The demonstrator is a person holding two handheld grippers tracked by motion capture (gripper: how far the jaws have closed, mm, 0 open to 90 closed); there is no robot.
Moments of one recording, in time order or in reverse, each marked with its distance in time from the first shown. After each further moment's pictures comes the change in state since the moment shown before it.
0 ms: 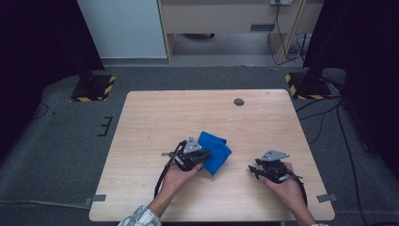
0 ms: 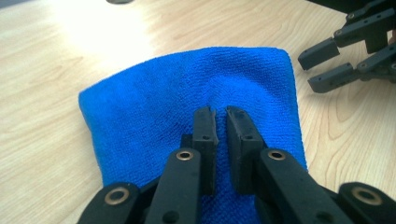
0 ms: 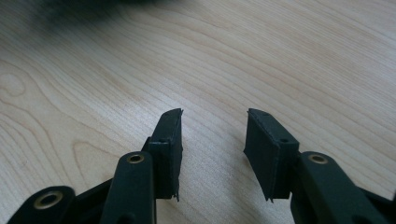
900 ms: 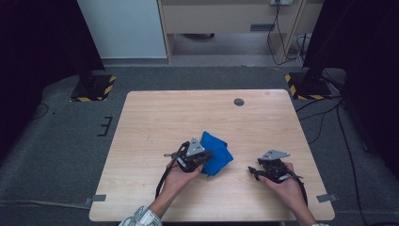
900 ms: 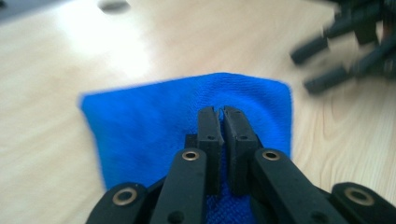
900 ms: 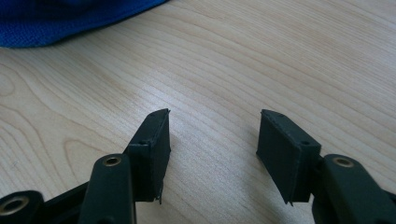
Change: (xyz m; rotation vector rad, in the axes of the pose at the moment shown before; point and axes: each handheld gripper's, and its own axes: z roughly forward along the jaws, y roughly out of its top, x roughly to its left) left arm -0.005 0.009 -0.010 -0.052 0.032 0.033; right arm -0.003 -0.002 0.002 0.021 -0.002 0.038
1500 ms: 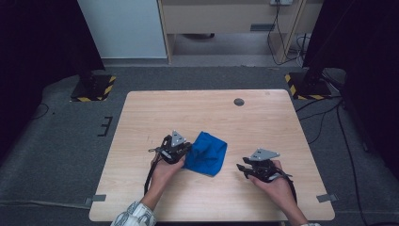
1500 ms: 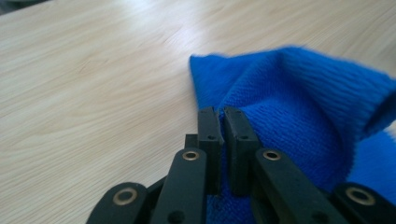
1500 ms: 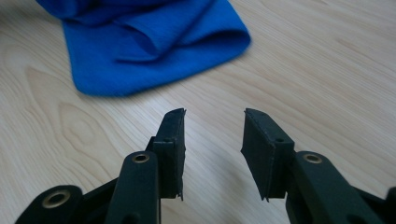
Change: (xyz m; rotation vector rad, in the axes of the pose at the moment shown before) left arm 0.059 -0.035 0.001 0.133 0.216 -0.073; right arm 0.036 0.029 0.006 -0.099 0.087 -0.082
